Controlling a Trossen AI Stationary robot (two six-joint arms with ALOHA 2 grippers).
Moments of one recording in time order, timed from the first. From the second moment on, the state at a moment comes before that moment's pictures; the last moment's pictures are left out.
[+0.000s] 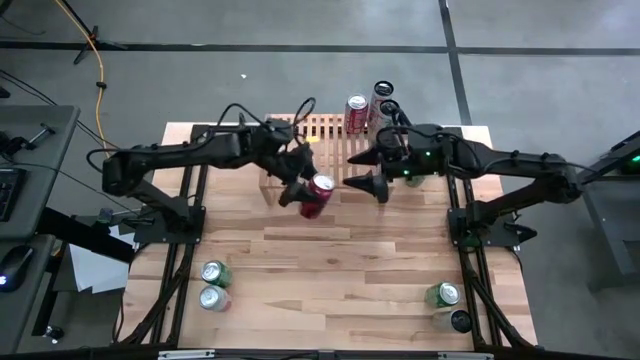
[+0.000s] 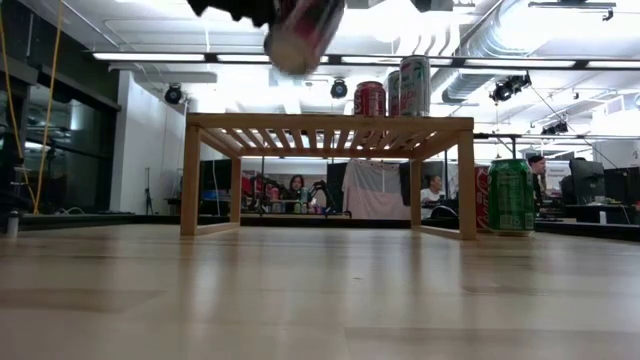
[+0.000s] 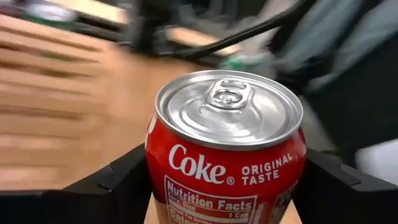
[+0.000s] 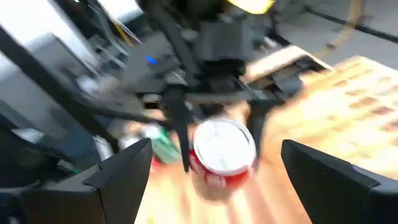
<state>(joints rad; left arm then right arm) 0.26 1.45 1.24 -0.31 0.53 -0.13 -0.09 1.23 1.29 -0.35 -0.05 0.39</state>
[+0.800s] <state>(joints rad) 0.15 1.44 1.24 -0.26 -0.04 0.19 -0.09 1.54 1.66 -0.69 0.05 -0.02</state>
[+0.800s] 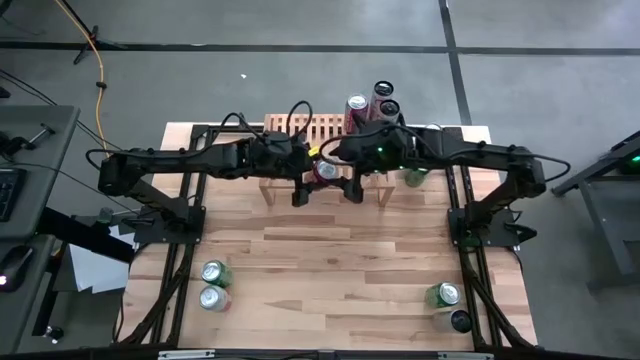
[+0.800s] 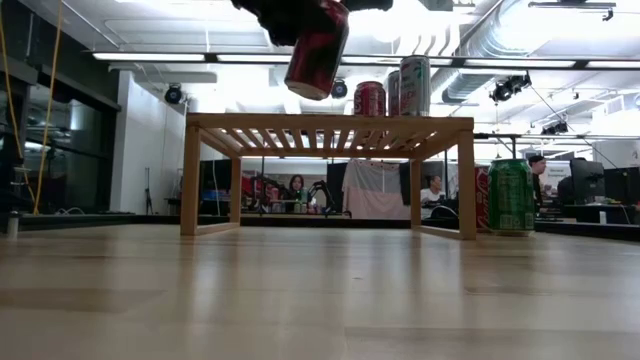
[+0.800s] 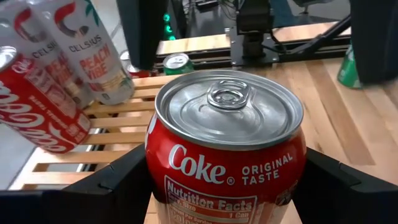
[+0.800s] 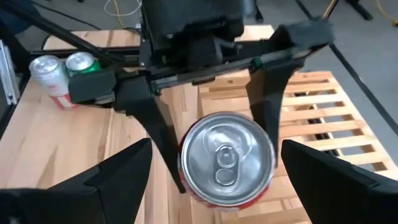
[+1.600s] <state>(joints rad) 0.15 1.44 1.25 -0.23 -0.04 0.23 -0.09 1.59 1.66 -0.69 0.16 -0.06</state>
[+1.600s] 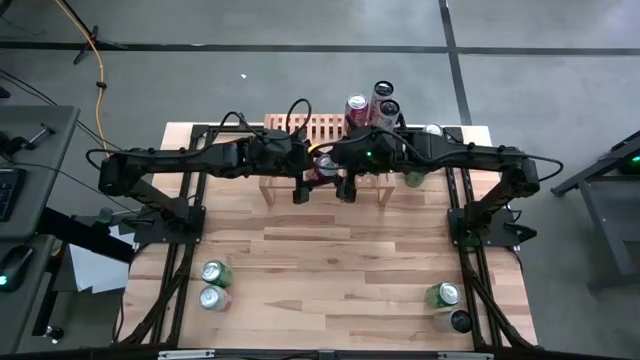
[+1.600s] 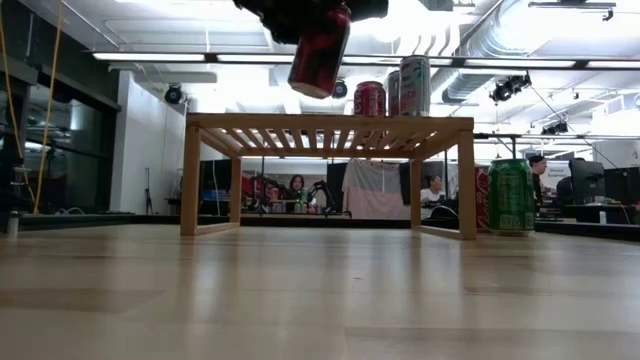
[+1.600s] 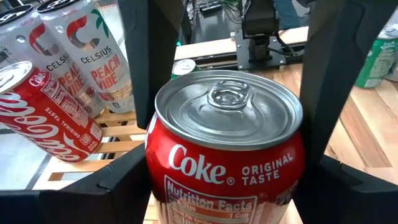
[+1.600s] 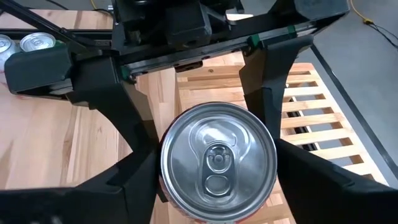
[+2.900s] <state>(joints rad) 0.29 1.41 1.43 -0.62 -0.16 0.05 -0.26 1.76 2.07 -1.28 0.42 0.56</state>
